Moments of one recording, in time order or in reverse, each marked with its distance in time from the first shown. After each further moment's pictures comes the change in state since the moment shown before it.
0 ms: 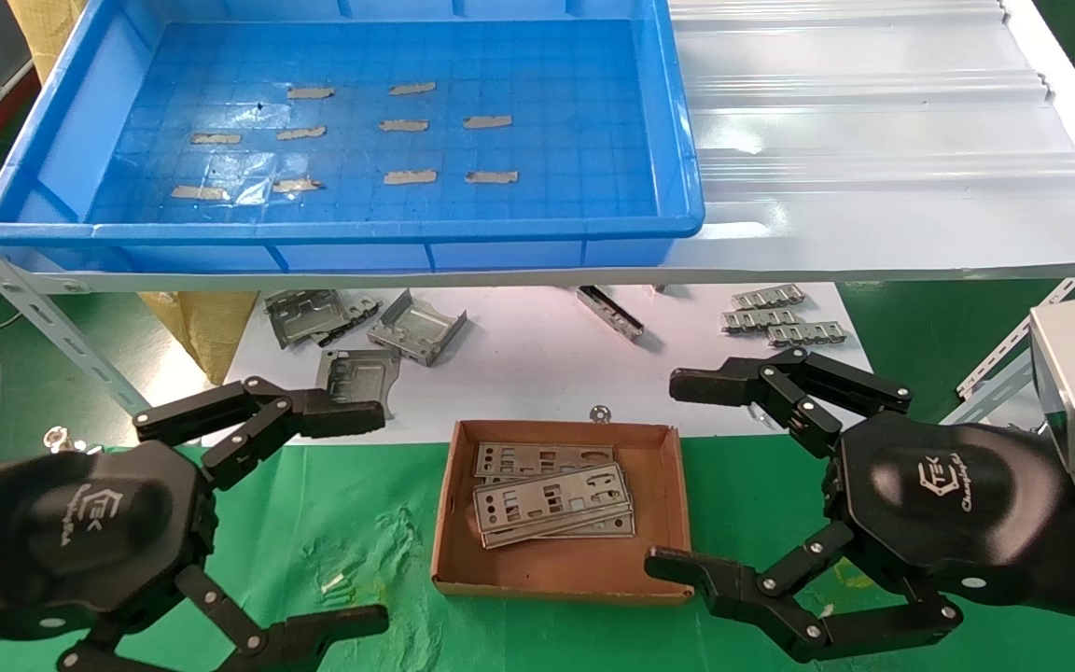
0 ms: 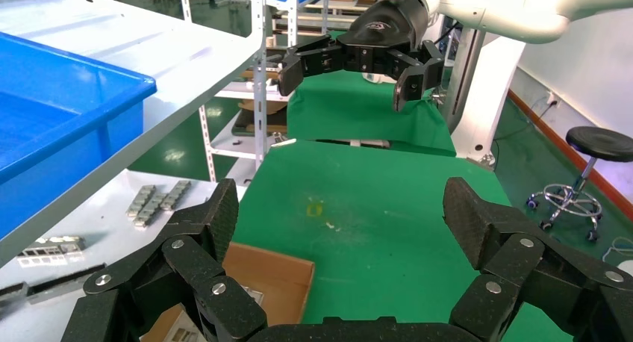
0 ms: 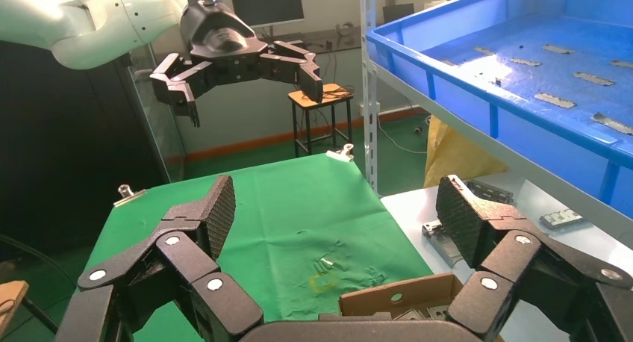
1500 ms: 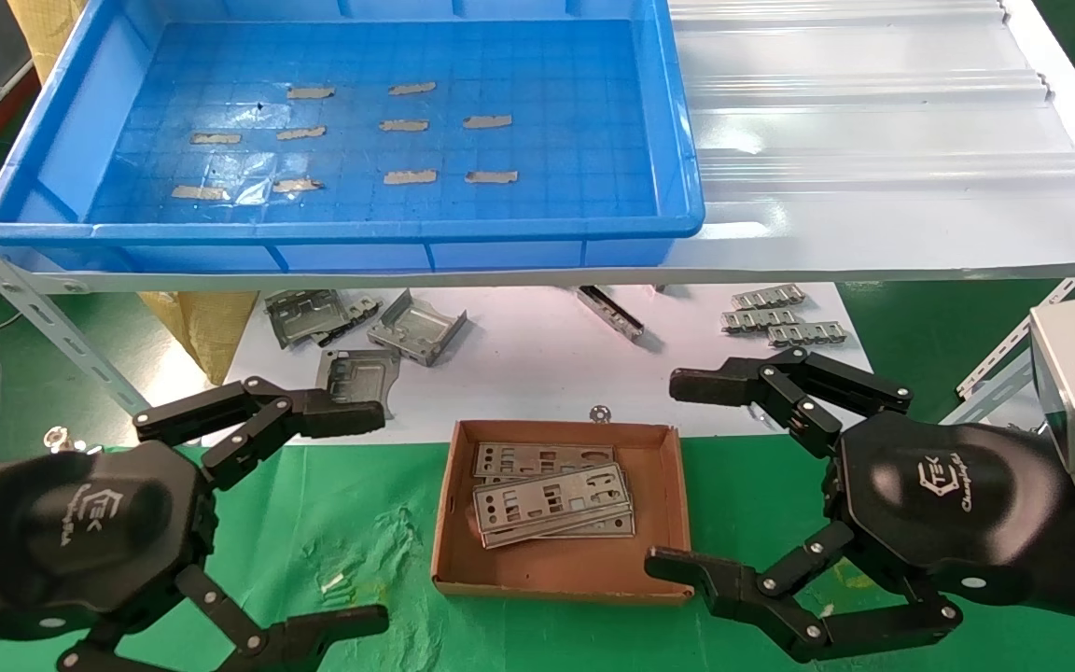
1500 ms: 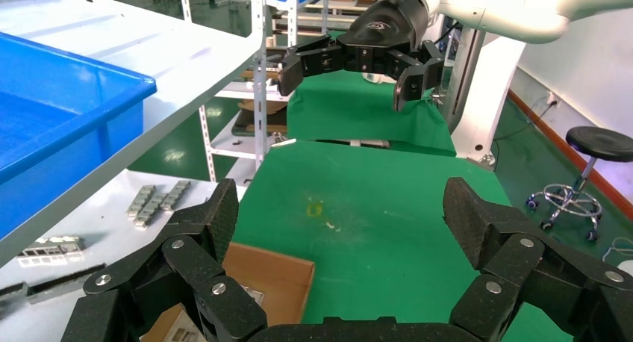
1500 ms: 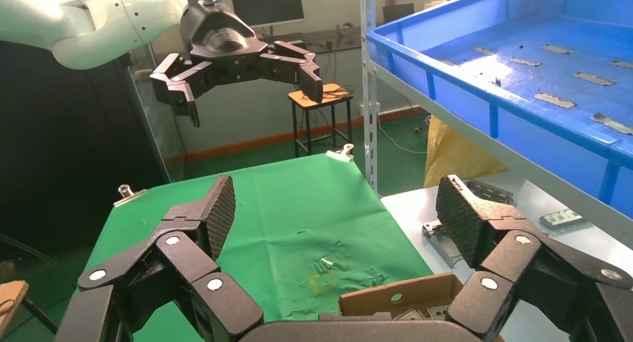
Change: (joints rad) left arm 0.000 0.000 0.000 0.000 0.000 0.000 0.000; right arm 0.000 0.000 0.000 0.000 0.000 0.000 0.000
